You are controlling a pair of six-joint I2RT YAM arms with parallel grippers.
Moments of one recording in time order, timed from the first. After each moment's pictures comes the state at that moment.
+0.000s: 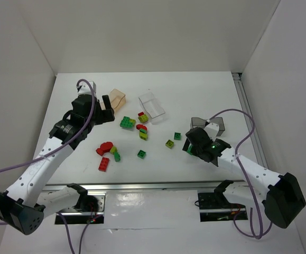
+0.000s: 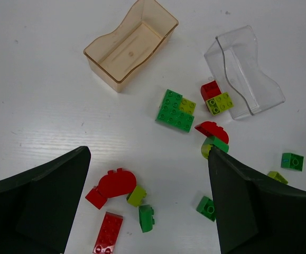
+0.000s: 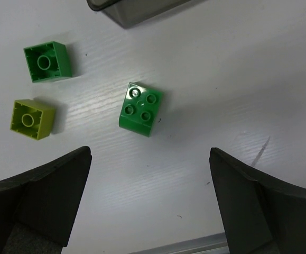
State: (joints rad) left arm -0.41 1.06 1.11 -0.60 -0.36 -0.43; right arm 0.63 1.04 0.64 -0.63 0.51 0.91
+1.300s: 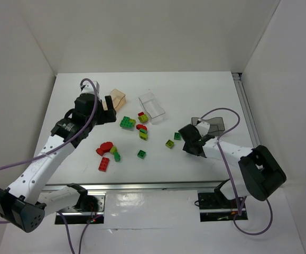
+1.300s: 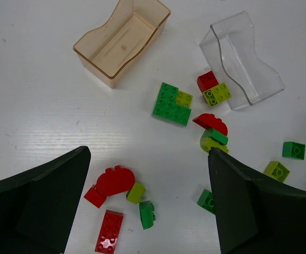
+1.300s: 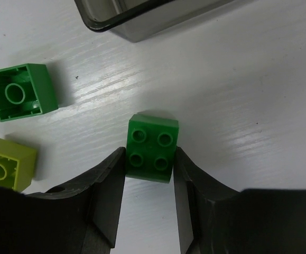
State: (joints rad) left arm -0.41 1.09 1.12 -0.60 -0.31 -0.40; right arm 0.58 1.38 0.62 -0.35 0.47 0.88
